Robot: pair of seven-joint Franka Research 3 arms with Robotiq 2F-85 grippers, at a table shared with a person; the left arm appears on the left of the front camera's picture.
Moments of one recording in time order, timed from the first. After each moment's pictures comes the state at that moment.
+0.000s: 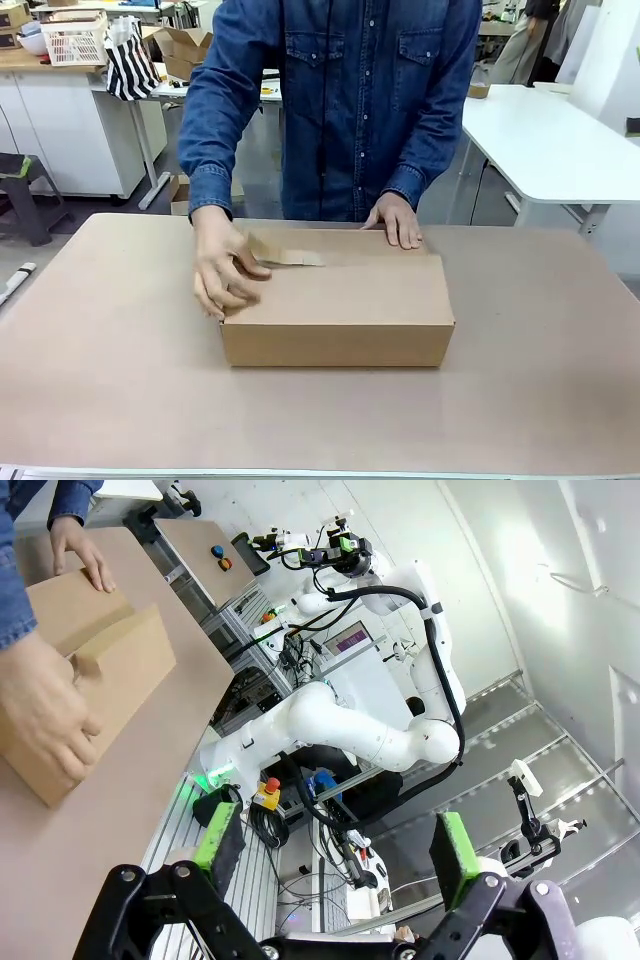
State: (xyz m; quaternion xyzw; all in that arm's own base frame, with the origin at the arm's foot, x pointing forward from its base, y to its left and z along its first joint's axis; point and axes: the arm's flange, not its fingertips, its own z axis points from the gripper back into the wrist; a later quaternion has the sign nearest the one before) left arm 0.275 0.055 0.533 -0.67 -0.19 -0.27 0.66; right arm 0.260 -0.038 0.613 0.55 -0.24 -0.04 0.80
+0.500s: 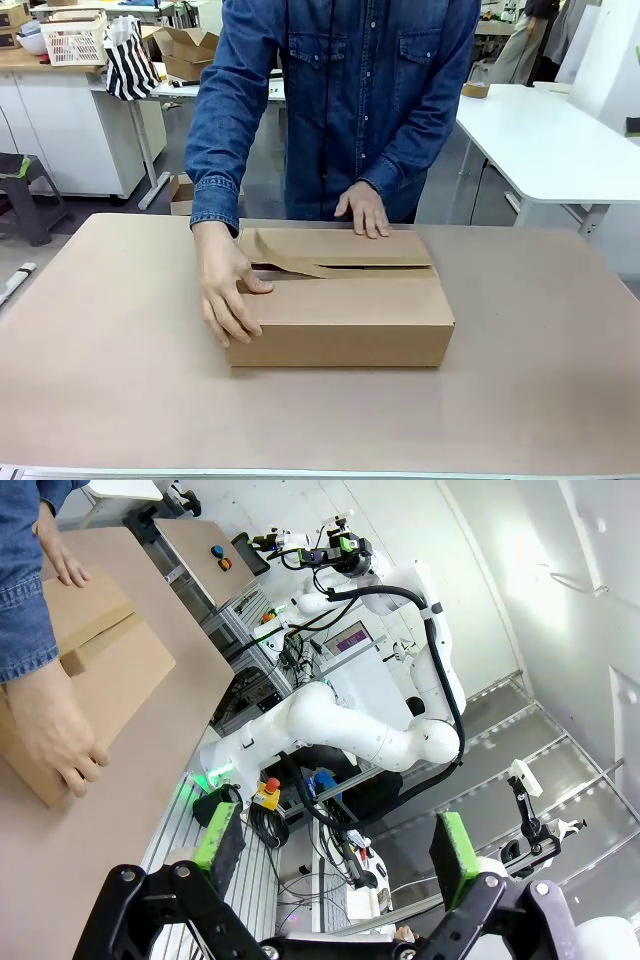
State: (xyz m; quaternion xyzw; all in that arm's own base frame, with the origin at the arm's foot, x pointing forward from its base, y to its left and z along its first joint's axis) left arm 0.275 0.055 0.533 -0.67 -0.19 -0.27 0.66; right arm 0.260 -0.038 0.613 0.55 -0.24 -0.04 0.80
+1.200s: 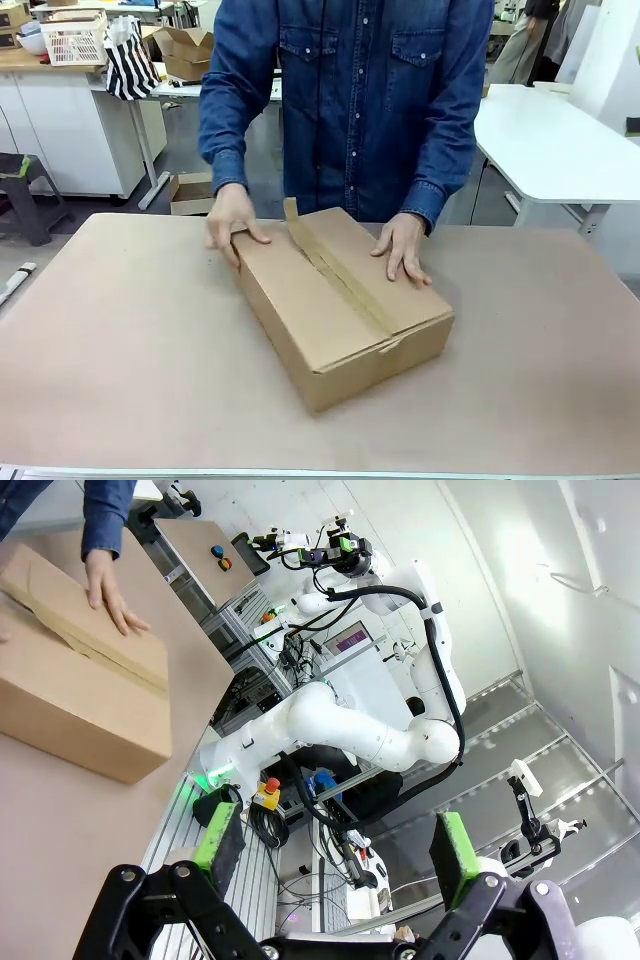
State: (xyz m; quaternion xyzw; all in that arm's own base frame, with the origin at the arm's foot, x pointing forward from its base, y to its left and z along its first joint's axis) left arm 0.275 0.055 0.533 -0.67 -0.19 -0.27 0.66; right arm 0.260 -0.038 0.613 0.55 -0.24 -0.03 0.80
